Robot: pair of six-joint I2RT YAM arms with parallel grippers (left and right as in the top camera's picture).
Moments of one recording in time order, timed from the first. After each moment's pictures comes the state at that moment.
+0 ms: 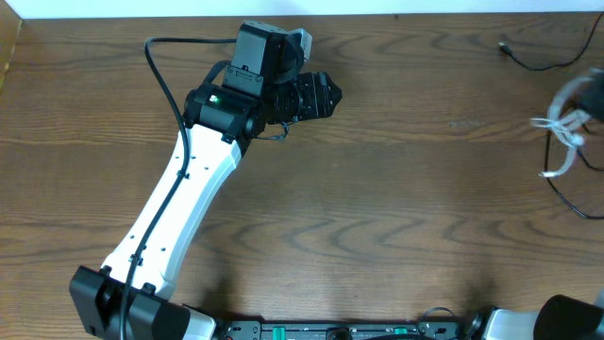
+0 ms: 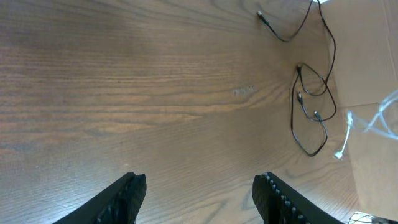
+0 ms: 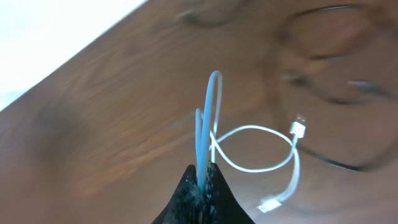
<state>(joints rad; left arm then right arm) -0.39 1.61 1.57 -0.76 0.40 -0.49 -0.46 1.53 1.78 -1.18 -0.22 0.19</state>
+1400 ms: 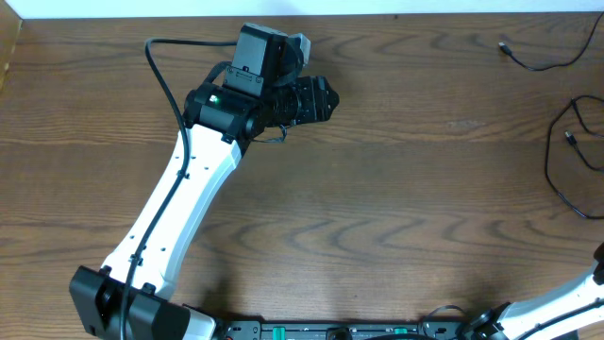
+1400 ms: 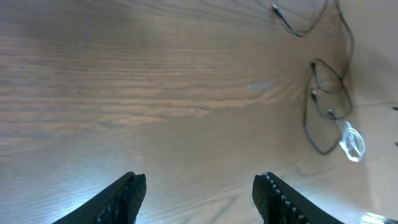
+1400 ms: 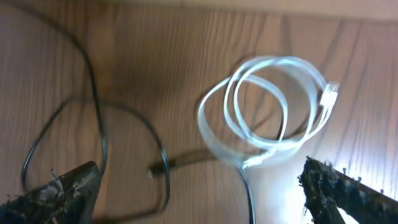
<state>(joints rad) -0.39 1.61 1.57 -0.80 0.36 -0.48 -0.84 2.01 1.79 -0.86 0.19 0.59</state>
